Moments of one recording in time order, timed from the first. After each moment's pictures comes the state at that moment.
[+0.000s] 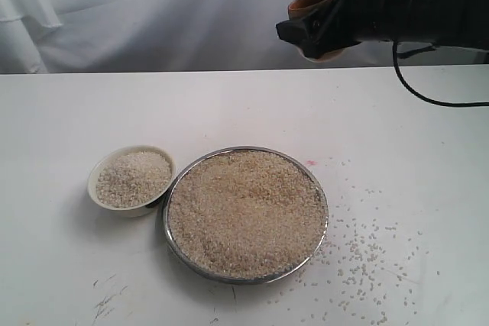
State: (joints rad) left arm 0.01 0.01 0.00 -0.04 0.29 0.01; right arm 0.30 1.84 -1.30 1.63 0.58 -1.99
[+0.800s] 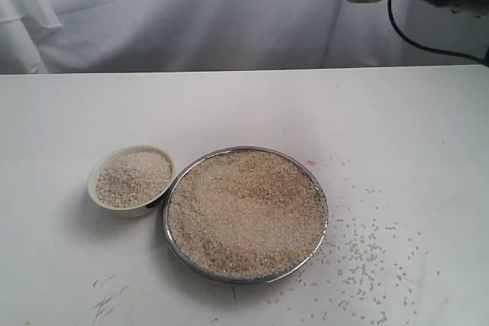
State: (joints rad) left arm 0.01 0.01 0.00 -0.04 0.29 0.01; right arm 0.34 1.92 -1.48 0.29 -0.12 -0.24
